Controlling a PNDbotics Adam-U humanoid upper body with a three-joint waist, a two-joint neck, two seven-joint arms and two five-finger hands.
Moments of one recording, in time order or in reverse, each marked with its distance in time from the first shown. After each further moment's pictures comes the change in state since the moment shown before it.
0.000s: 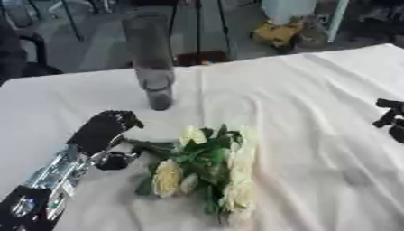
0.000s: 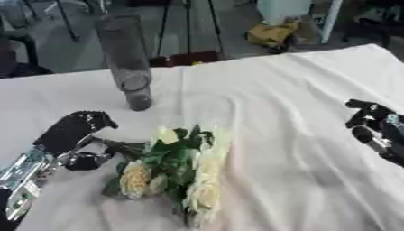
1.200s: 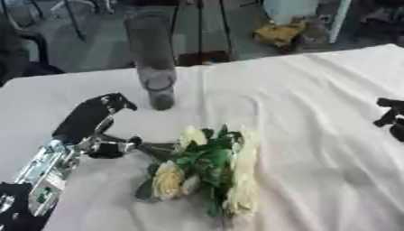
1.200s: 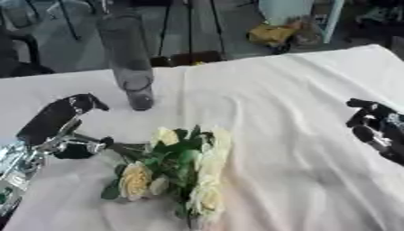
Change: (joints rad) left arm 0.018 0.014 0.029 -0.093 0.133 0.062 0.000; right arm -0.003 0.000 0.000 0.000 0.000 0.002 -0.004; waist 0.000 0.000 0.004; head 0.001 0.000
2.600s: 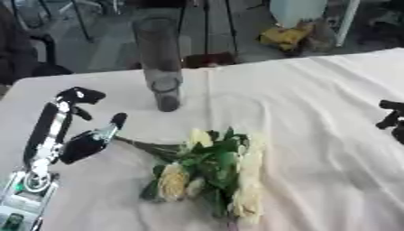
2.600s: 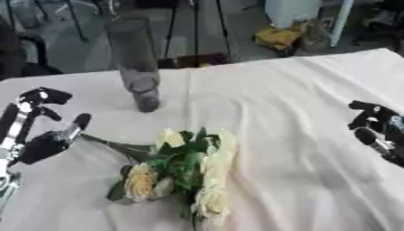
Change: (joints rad) left arm 0.120 0.005 0.119 -0.271 0.530 0.111 0.069; right arm -0.002 0.000 0.000 0.000 0.000 -0.001 -0.002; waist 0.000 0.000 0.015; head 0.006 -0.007
